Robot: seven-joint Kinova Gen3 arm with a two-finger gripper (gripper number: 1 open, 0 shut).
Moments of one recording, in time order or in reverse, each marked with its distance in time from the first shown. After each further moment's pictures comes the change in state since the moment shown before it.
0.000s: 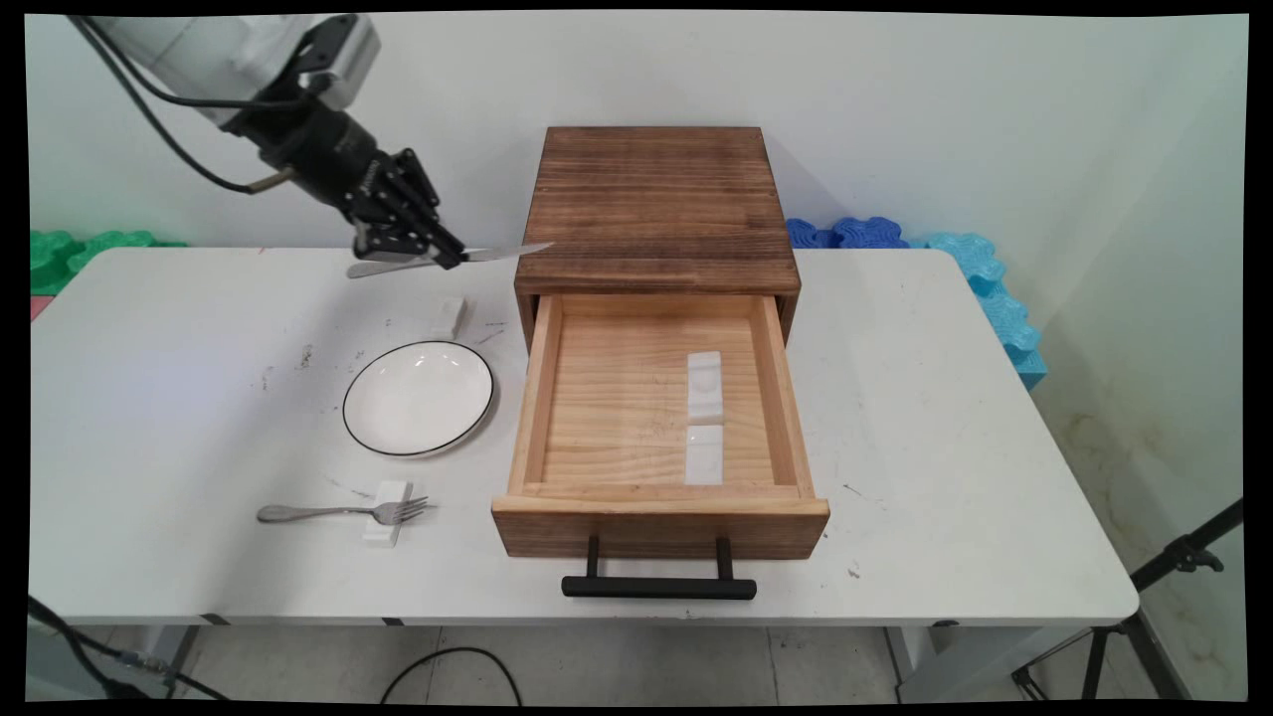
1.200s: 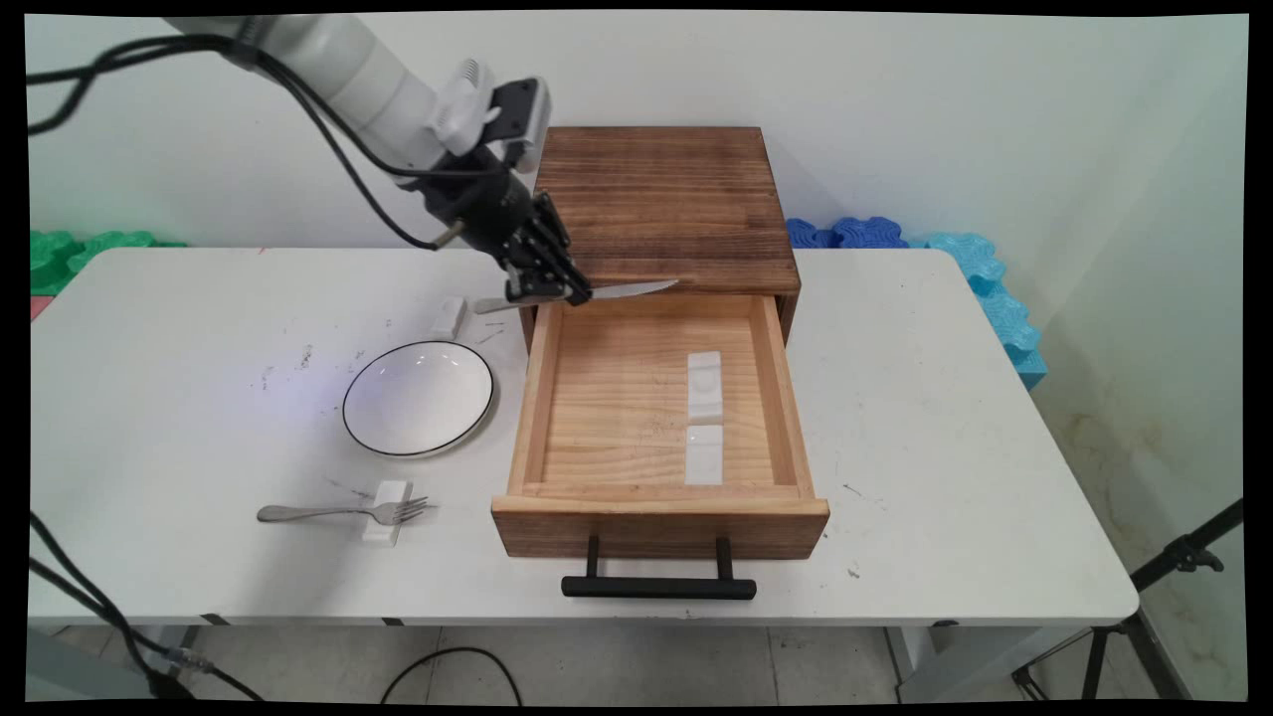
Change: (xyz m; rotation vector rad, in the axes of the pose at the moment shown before) arm 0.086 0.009 0.102 0.011 -0.005 0.000
